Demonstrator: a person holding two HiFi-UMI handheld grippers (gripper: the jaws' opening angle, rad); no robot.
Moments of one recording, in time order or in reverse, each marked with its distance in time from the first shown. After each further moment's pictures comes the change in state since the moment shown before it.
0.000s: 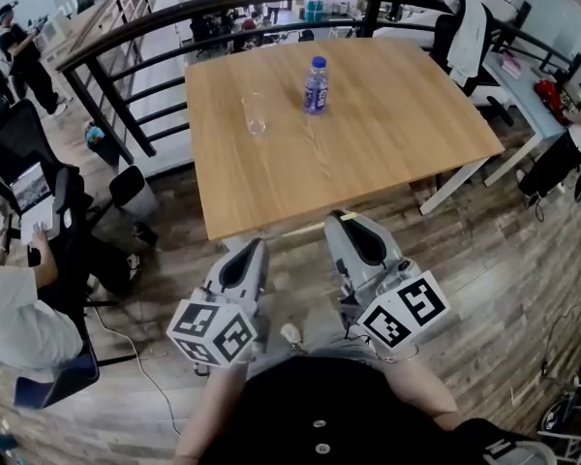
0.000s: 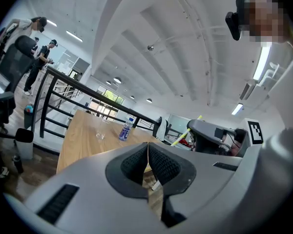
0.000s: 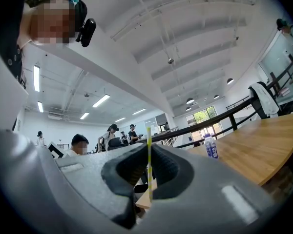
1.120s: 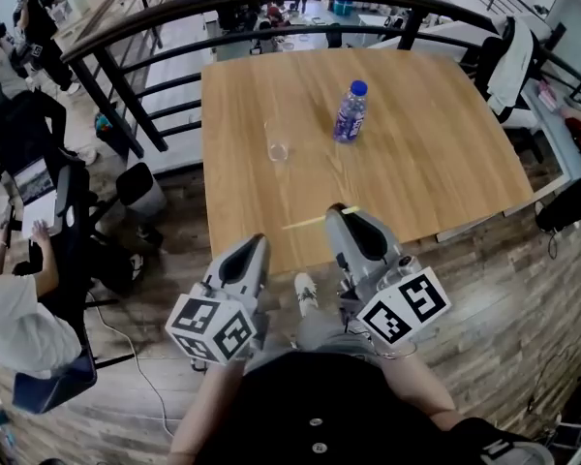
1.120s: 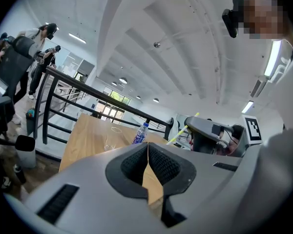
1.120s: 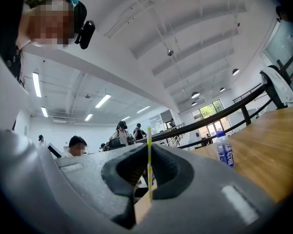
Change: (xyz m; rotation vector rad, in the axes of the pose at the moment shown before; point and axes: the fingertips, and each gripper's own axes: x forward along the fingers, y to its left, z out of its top) left arm 0.124 0.110 0.051 0.003 0.001 0.085; right arm 0.166 -0.094 -0.013 0.042 0.030 0.086
